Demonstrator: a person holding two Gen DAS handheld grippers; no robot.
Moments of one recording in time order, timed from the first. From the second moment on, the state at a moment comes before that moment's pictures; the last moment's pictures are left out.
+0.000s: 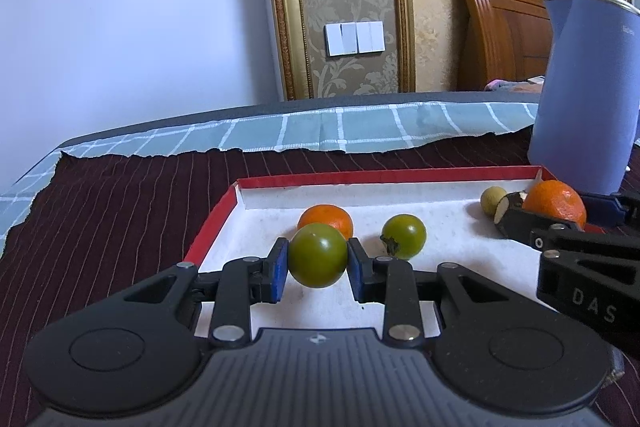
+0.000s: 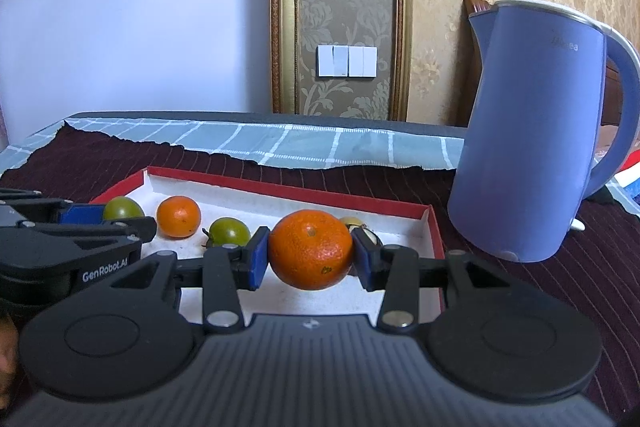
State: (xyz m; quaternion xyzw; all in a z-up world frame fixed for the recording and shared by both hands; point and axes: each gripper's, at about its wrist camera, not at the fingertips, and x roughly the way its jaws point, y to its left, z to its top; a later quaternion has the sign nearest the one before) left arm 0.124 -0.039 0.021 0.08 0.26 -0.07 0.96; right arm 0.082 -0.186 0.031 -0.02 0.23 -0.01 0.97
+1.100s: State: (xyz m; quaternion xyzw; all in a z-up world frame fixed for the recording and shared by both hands) left arm 0.165 -0.046 0.020 0.07 0.27 -0.05 0.96; right arm 0.119 -0.192 0.032 -0.02 0.23 -0.02 0.97
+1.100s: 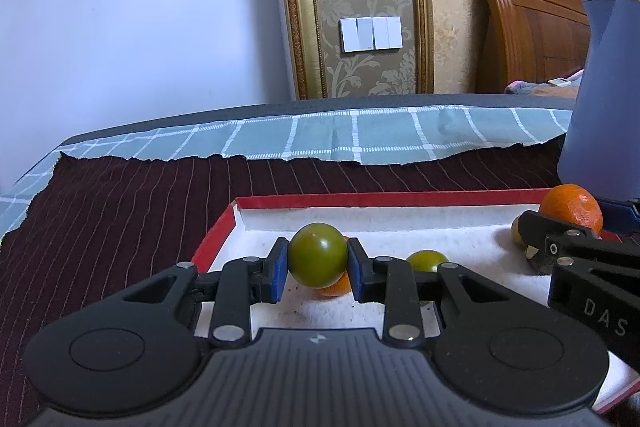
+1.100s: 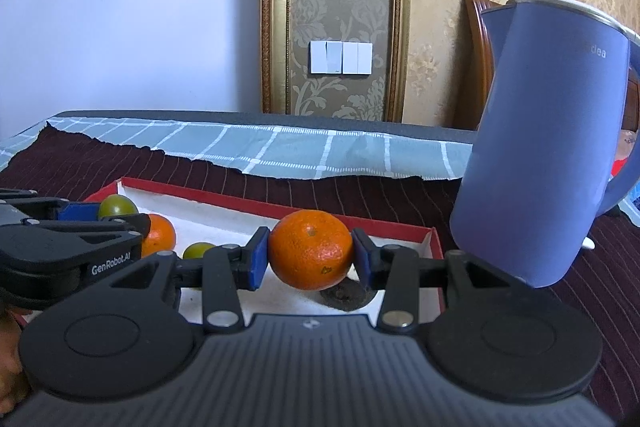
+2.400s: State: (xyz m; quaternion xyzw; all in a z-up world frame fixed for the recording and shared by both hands) left arm 0.179 -0.055 0.020 0.07 0.27 -0.04 0.96; right arm 0.137 -0.197 0.034 -0.01 0.23 -0.03 0.97
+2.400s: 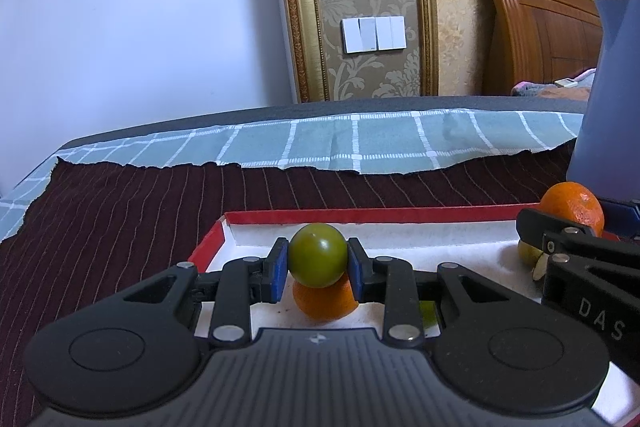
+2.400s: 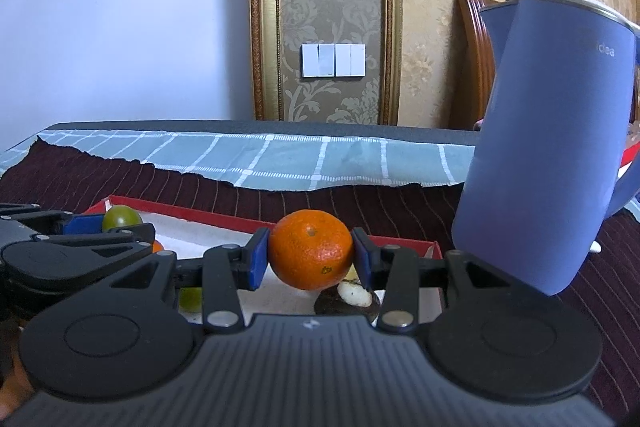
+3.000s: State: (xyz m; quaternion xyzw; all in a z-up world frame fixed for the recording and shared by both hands) left arm 0.183 -0.059 0.019 0.07 0.27 -0.04 0.96; right arm 0.138 -0.198 0.025 -0.01 0.24 -0.03 0.97
